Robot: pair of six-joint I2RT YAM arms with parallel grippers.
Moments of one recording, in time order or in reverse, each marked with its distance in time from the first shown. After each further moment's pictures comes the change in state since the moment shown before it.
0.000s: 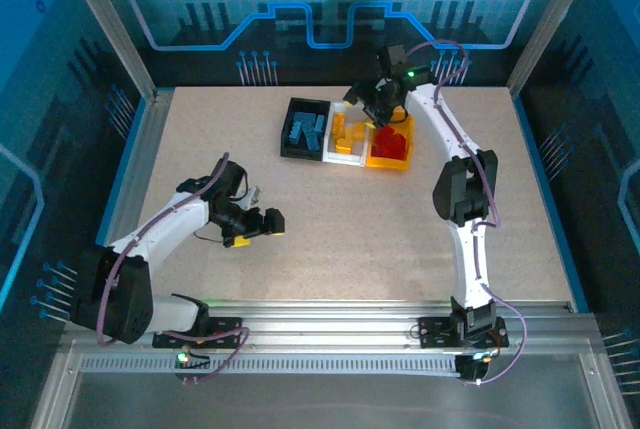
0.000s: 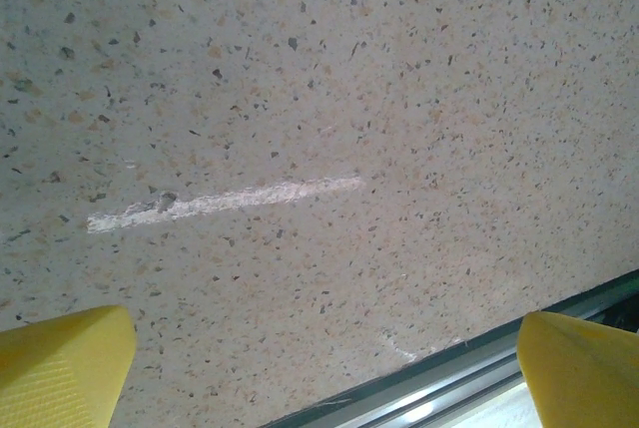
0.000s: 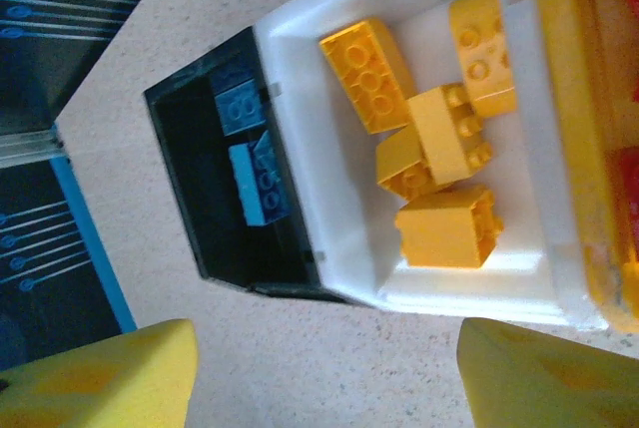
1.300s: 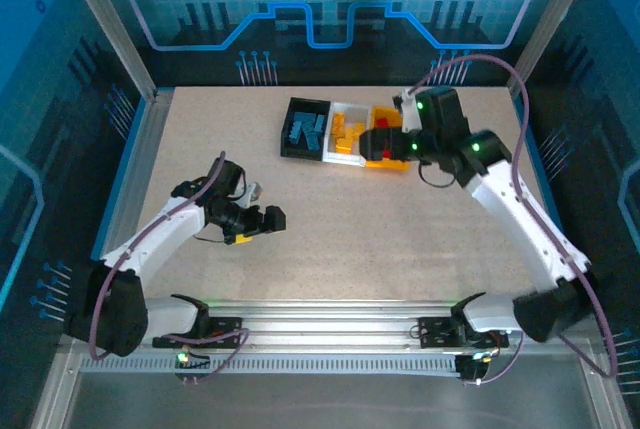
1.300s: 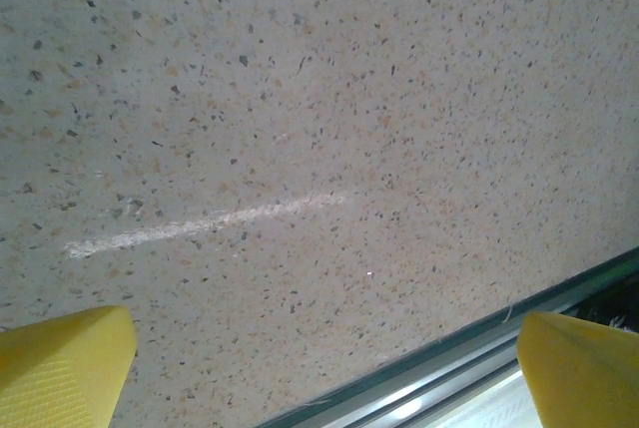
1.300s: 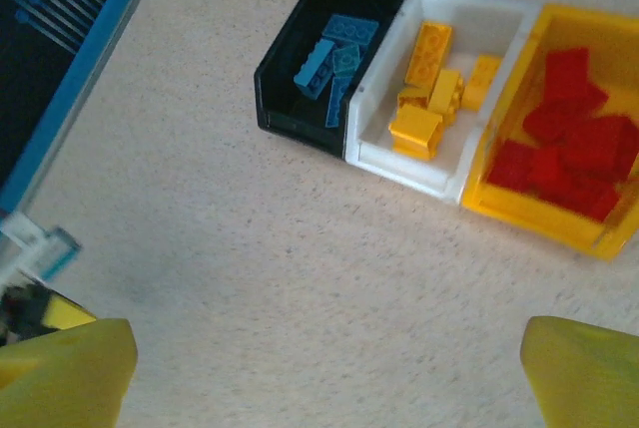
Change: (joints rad) left arm -0.011 -0.078 -0.001 0.017 0.014 -0.022; right arm 0.138 -0.968 -0.880 0.202 0.193 -0.658
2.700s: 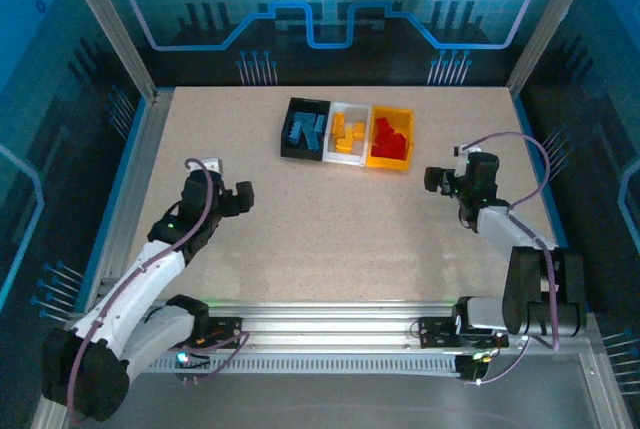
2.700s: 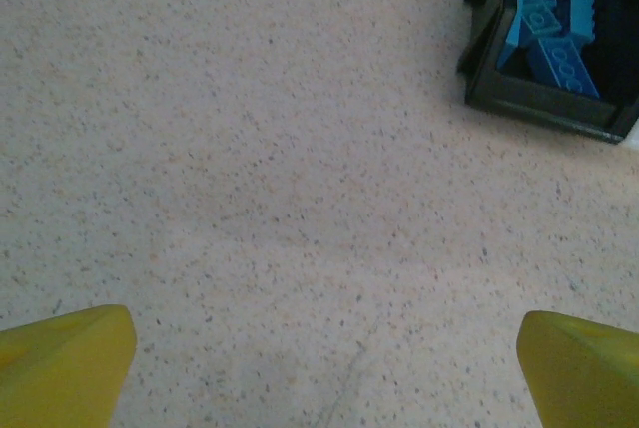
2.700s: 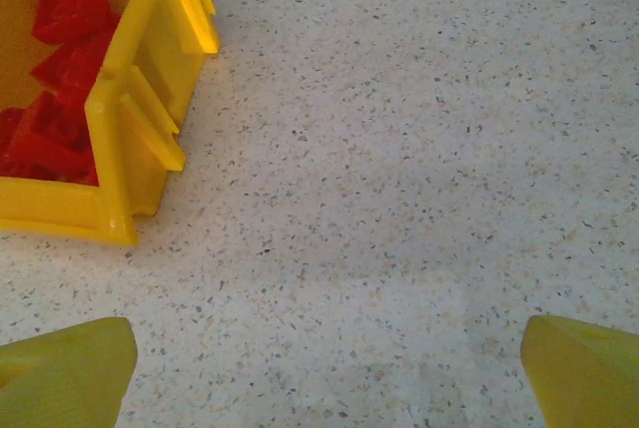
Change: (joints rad) left arm -0.001 -0.341 -0.198 0.457 -0.713 0.087; right arm -0.500 0.045 -0.791 0.872 0.120 -0.200
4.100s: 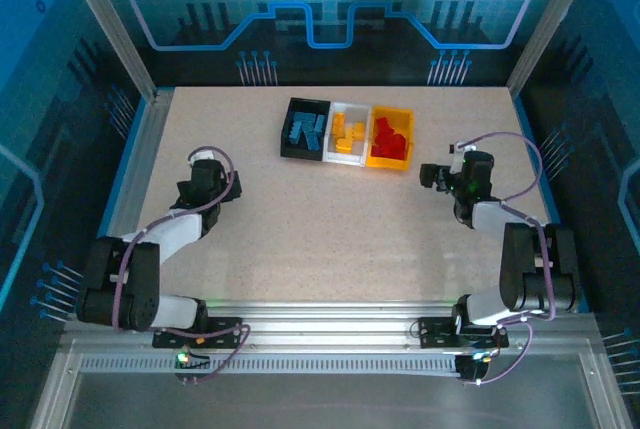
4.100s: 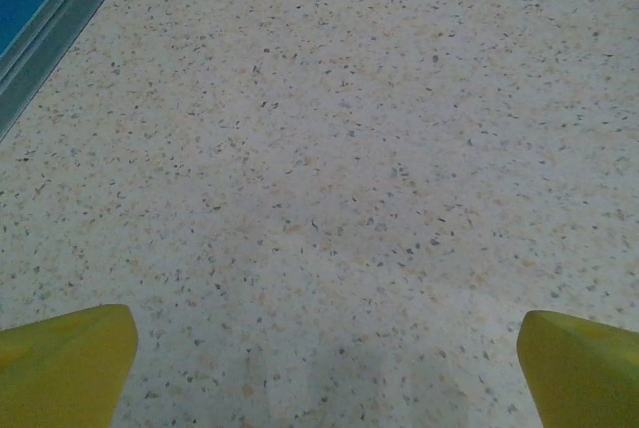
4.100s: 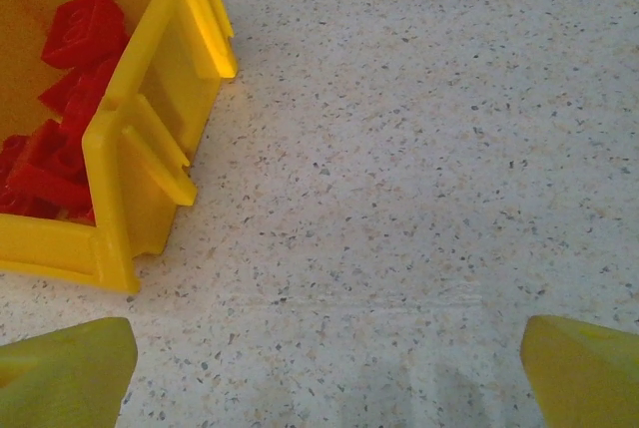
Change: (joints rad) left arm 0.187 0.474 -0.054 0.494 -0.097 0.119; right arm 0.002 0.129 -0.003 0.175 -0.045 0.004
